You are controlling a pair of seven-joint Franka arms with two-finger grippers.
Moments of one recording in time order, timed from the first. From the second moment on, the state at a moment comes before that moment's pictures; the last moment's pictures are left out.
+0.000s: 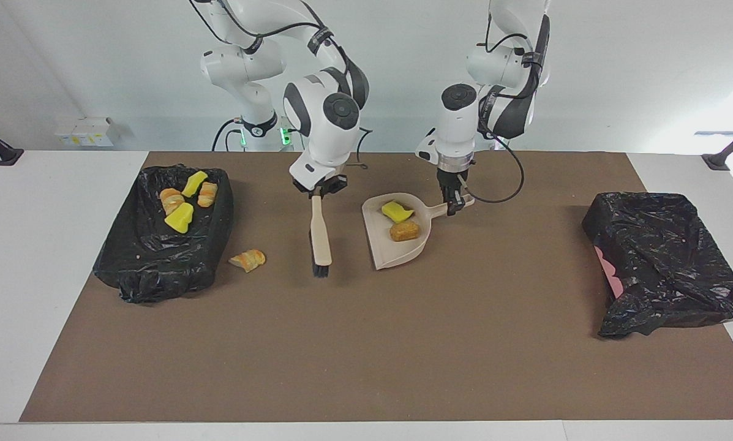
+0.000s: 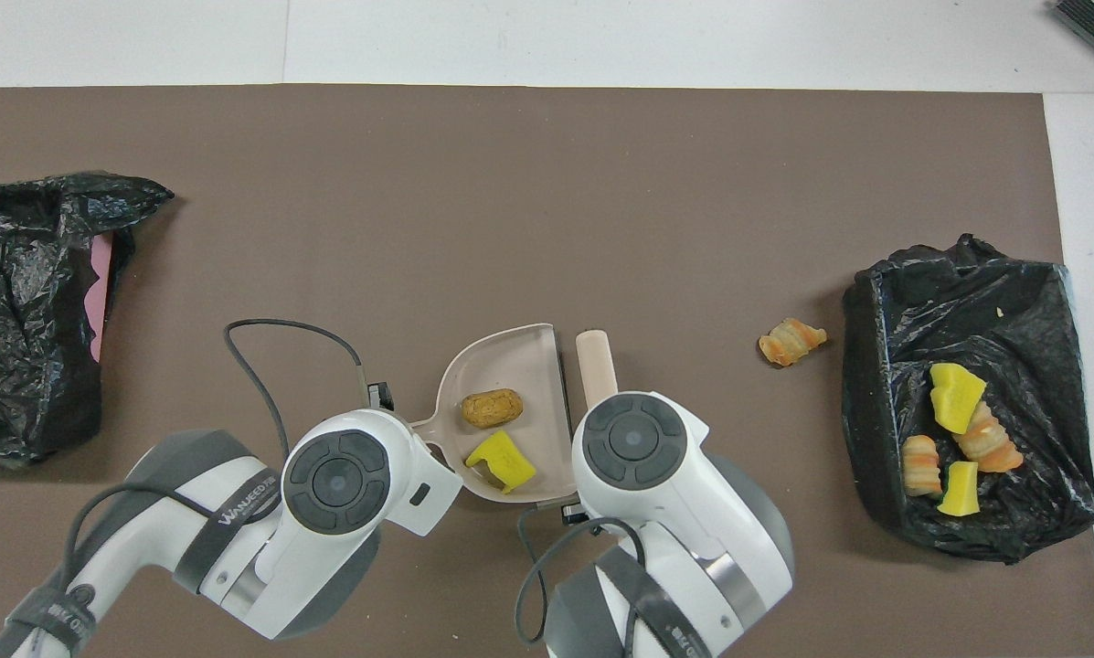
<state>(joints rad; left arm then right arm) -0.51 -0.07 -0.06 -2.35 0.17 2.28 0.76 0.24 0.14 0.25 -1.96 -0.21 1.79 0.51</state>
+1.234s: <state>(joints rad) -0.51 -0.07 -0.06 -2.35 0.14 2.29 0.73 0.06 0.16 0.25 -2.05 -0.36 1.71 0.52</state>
